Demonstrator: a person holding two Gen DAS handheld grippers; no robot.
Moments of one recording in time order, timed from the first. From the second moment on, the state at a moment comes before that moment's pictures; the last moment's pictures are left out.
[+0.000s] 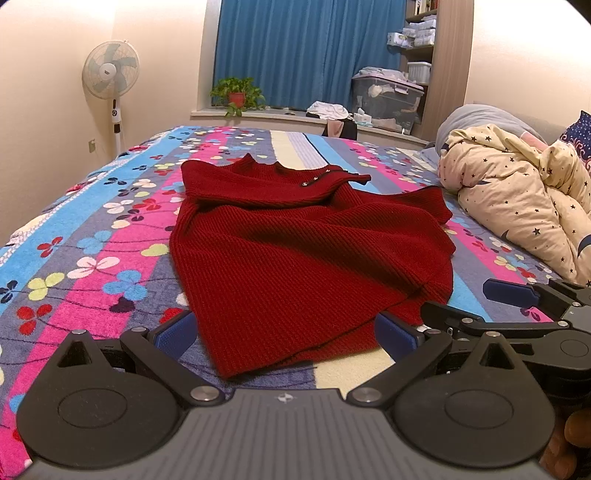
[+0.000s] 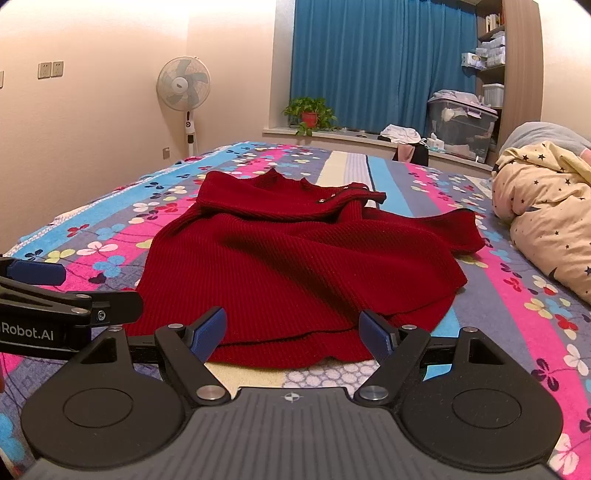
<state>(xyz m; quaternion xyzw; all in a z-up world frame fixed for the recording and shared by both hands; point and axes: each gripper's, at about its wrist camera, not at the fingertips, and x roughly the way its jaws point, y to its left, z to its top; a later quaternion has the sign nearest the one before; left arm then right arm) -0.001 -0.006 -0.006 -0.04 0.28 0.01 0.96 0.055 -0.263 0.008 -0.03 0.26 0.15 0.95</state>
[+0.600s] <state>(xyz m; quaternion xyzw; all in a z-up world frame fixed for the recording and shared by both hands) 0.000 0.002 0.006 -0.05 0.29 0.00 0.95 0.056 -0.268 0.019 -0.04 0.23 0.15 0.96</state>
